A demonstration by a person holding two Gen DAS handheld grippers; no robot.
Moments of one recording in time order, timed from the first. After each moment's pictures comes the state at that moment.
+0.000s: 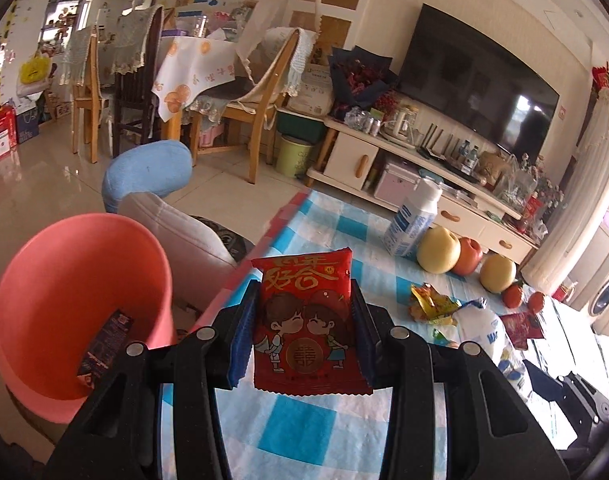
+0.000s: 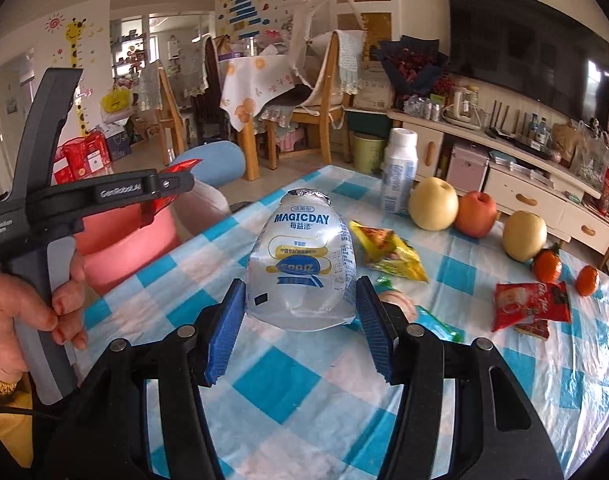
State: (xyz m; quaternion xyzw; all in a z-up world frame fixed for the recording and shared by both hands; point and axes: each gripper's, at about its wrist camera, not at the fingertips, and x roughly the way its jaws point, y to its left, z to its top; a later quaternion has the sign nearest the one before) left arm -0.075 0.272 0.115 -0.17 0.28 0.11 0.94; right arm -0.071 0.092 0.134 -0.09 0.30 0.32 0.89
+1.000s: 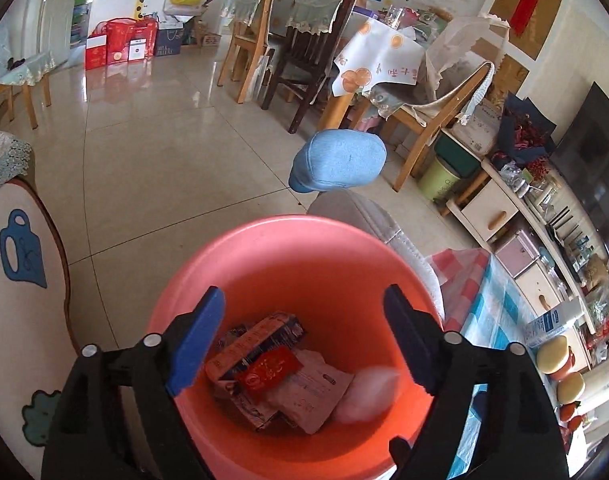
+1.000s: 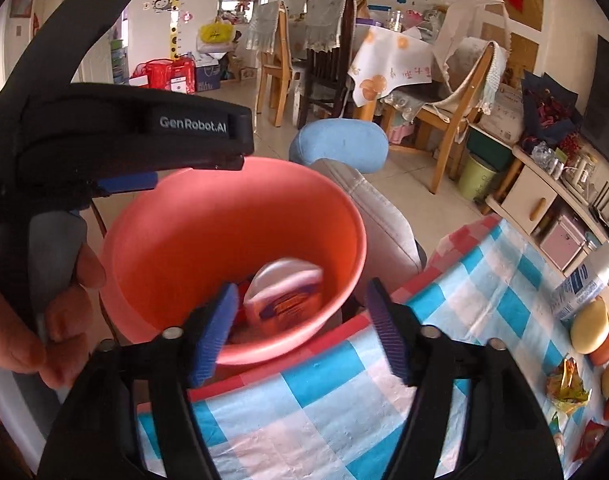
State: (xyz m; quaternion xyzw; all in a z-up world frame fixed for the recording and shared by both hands) left arm -0.132 0.464 0.084 -0.31 0.30 0.33 0.84; right arm -0.091 0.338 0.109 -0.21 0.30 0.44 0.82
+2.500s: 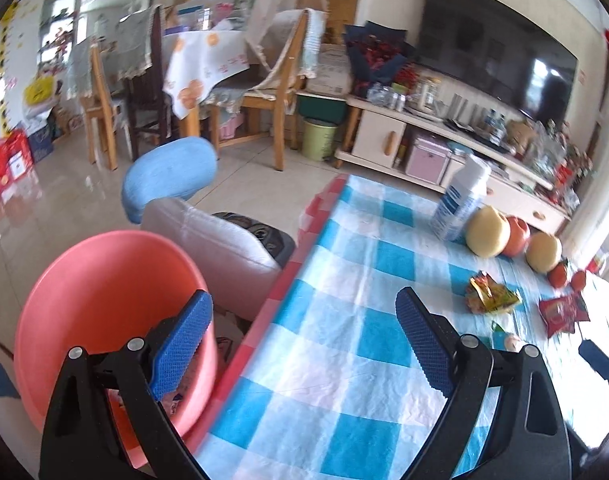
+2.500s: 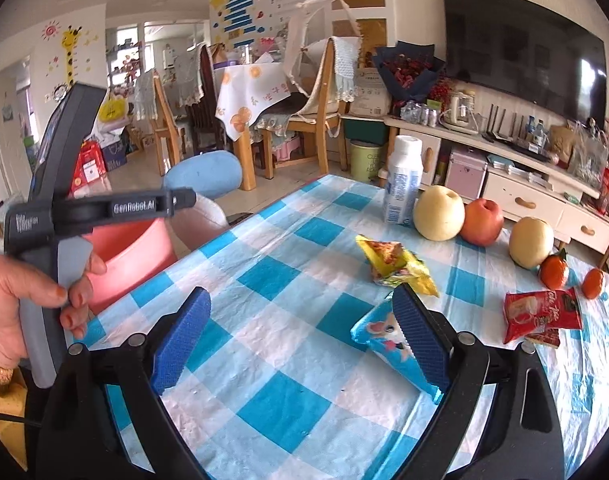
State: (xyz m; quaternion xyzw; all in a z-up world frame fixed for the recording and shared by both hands) left arm -0.038 0.292 0.098 -0.11 0.33 0.14 0.93; right arm -0.055 0.093 0.126 -0.07 0.29 0.30 0.91
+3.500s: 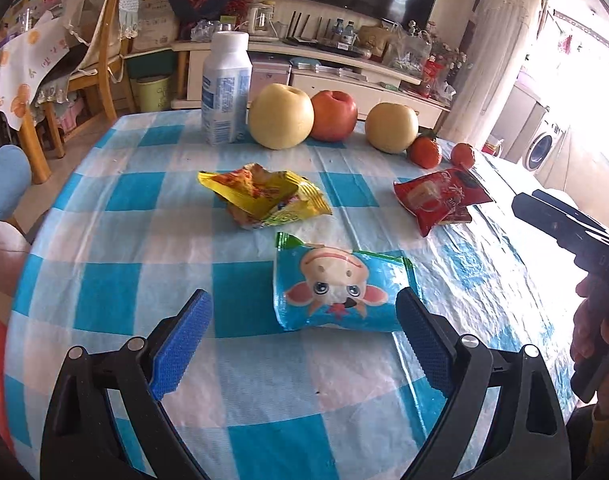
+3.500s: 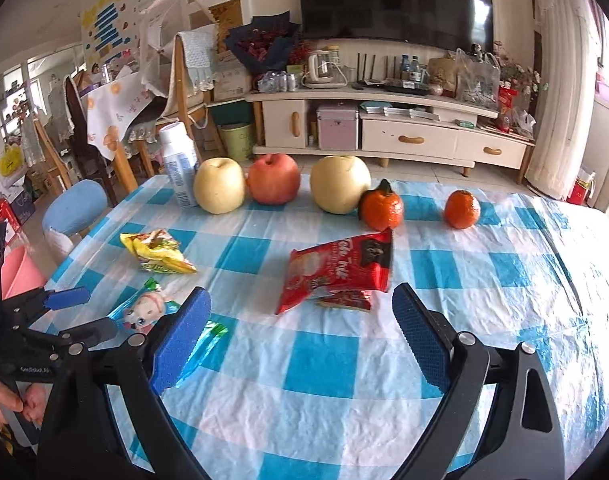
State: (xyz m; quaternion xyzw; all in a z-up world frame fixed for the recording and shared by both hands) left arm 0.013 0.121 0.040 -0.06 0.41 -0.13 0.90; right arm 0.019 -0.103 0.113 0.00 0.35 0.10 0.93
